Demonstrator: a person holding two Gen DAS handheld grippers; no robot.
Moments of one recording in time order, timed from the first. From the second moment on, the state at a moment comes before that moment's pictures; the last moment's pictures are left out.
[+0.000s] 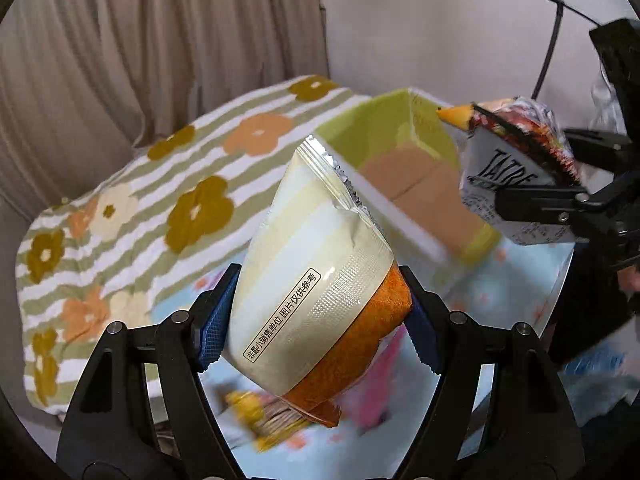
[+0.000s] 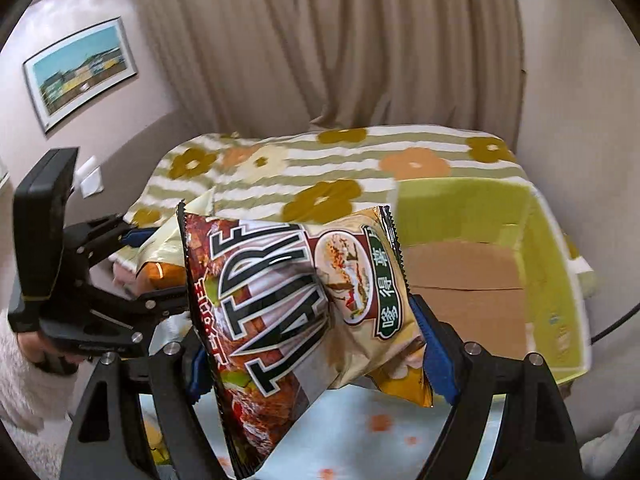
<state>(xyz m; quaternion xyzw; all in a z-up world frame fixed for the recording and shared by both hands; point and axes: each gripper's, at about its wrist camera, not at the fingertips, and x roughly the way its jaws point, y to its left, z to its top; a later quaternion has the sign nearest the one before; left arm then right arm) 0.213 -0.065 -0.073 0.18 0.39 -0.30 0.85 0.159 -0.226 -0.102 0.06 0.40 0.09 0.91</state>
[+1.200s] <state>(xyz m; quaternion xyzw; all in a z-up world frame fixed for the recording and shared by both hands) 0.260 -0.261 -0.158 0.18 0.48 -0.26 0.82 0.206 -0.392 -0.149 0.11 0.49 0.02 0.87</state>
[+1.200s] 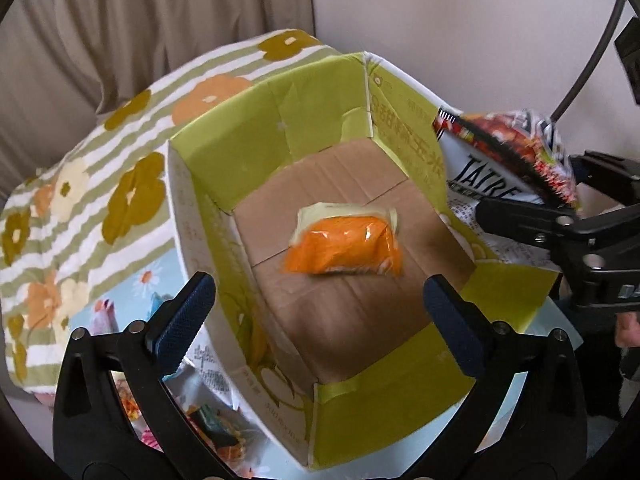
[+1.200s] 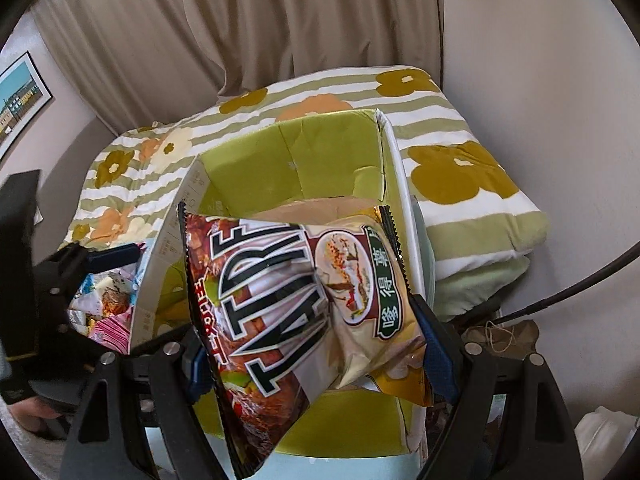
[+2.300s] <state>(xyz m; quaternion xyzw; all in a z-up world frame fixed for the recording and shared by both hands) 0.220 -0.200 -0.120 0.11 0.47 -0.18 0.86 0.175 -0.362 -0.124 0.02 0.46 0.08 0.89</state>
